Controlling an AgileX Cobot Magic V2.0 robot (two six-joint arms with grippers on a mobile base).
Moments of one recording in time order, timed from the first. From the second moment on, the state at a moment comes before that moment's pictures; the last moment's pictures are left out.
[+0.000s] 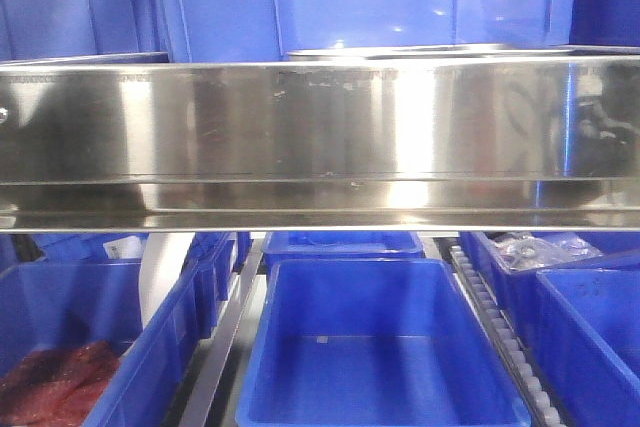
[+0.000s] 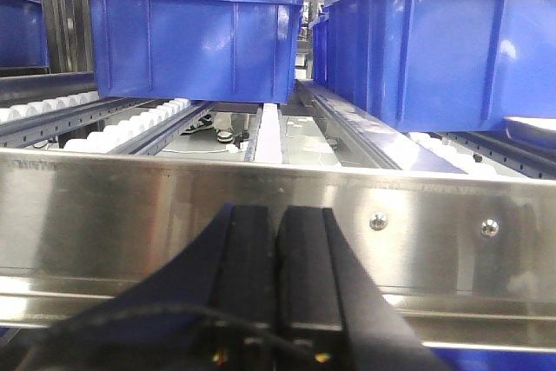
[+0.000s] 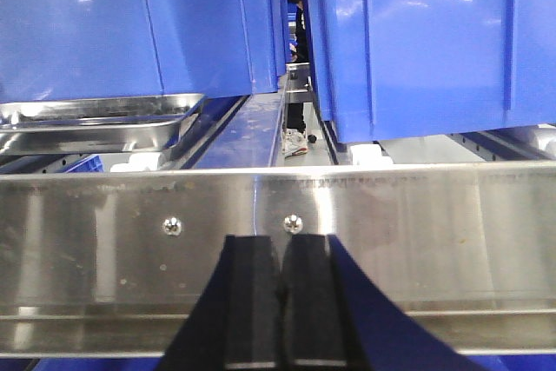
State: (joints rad) left arm -0.08 -0.01 0.03 0.03 -0.02 -0.04; right arm -0.01 -0.01 0.03 0.03 0.02 0.07
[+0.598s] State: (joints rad) left arm -0.08 -0.01 0.03 0.03 -0.02 -0.04; right arm -0.01 -0.01 0.03 0.03 -0.01 0.07
